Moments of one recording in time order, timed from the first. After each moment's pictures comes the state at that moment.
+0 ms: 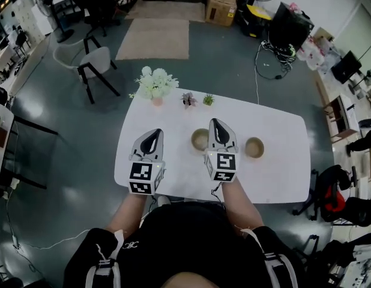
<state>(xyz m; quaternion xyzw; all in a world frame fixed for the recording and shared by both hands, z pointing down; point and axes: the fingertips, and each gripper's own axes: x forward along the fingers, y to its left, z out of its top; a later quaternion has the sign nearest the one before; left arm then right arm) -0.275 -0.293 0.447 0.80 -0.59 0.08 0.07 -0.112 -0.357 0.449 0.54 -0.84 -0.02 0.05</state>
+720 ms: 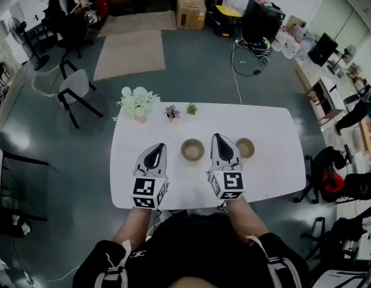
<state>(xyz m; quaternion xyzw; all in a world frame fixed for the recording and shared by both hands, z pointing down) -0.237 -0.311 0.429 0.85 -0.52 0.05 0.07 -0.073 -0.328 0.403 0.59 -0.80 -0.01 0.02</state>
